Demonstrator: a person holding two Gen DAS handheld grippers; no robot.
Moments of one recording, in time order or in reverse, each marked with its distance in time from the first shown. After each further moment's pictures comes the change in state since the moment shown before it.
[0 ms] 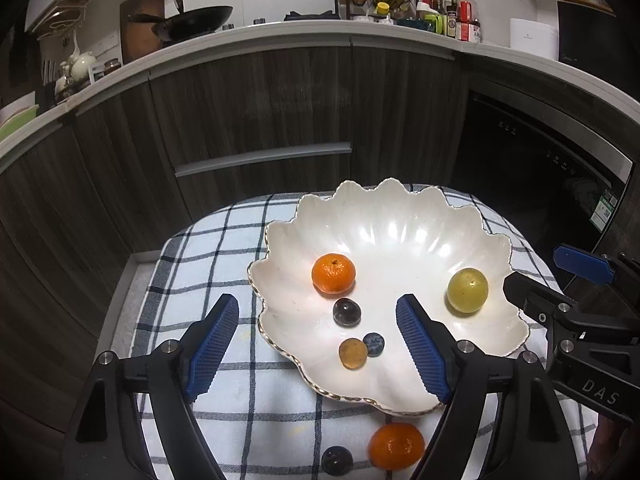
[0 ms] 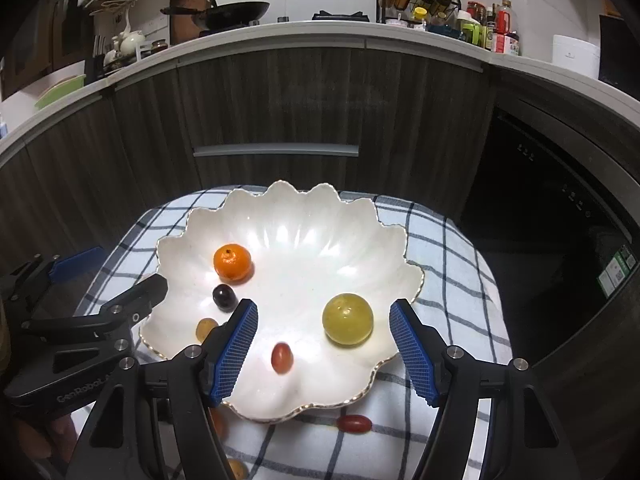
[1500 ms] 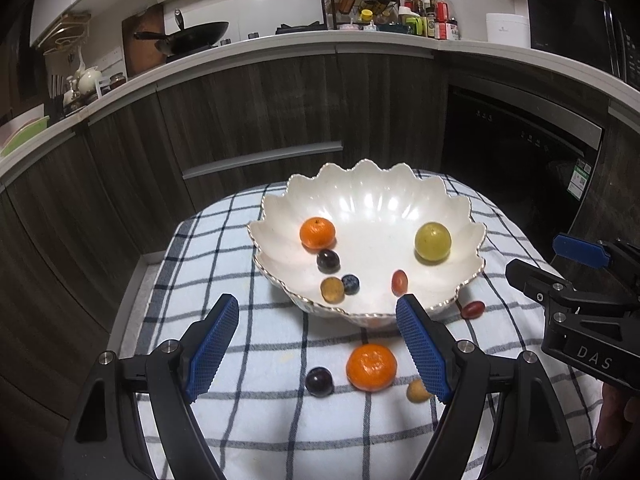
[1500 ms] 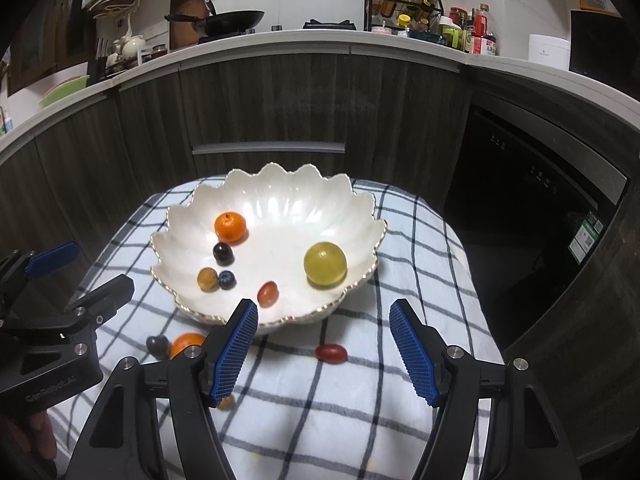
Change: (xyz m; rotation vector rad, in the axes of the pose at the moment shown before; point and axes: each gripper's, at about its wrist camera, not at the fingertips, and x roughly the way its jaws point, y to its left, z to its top) left arm -0.061 -0.027 -0.055 0.041 -0.025 0.019; right arm -0.052 -0.015 -0.055 0.001 -0.018 -0.024
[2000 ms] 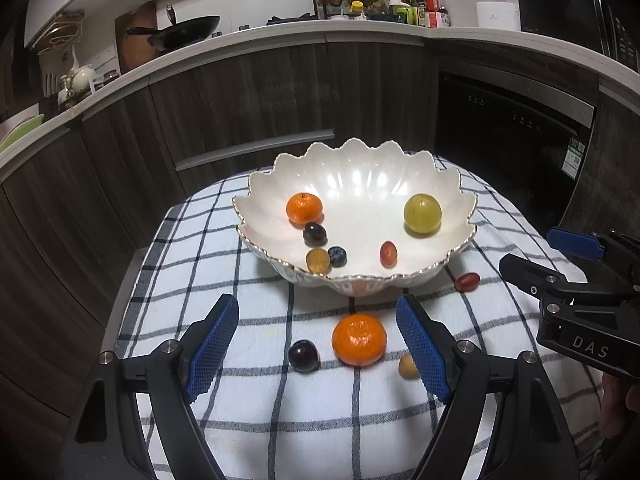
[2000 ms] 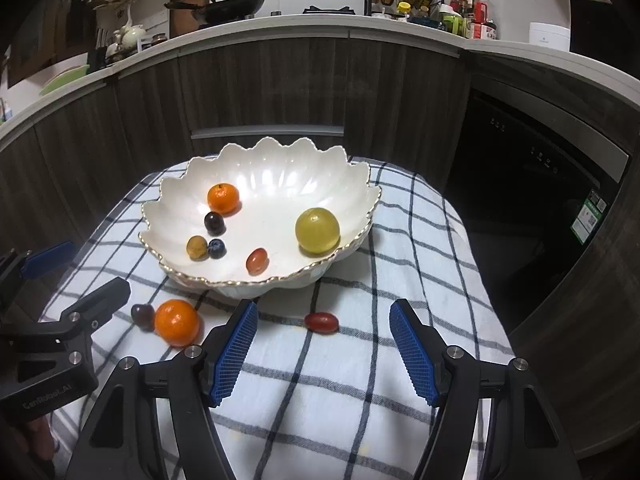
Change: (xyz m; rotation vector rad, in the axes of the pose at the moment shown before) left arm 0.006 -0.011 -0.027 0.018 0.016 -0.013; right arm 0.009 -0.009 -0.026 -0.006 0.032 0.008
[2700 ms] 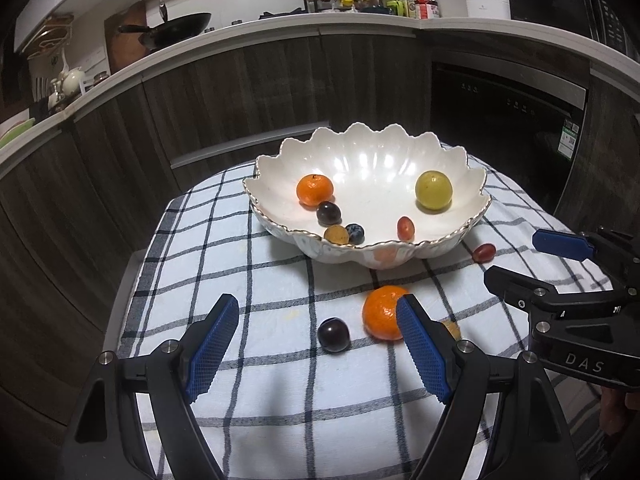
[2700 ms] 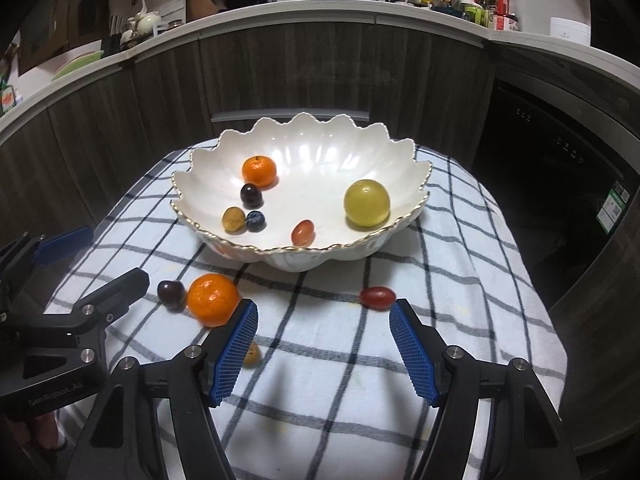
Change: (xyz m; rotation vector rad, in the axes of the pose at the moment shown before) left arm 0.007 0.026 -0.021 0.049 0.005 -0.030; right arm 0.013 0.040 -0.019 -0.022 0.037 0.049
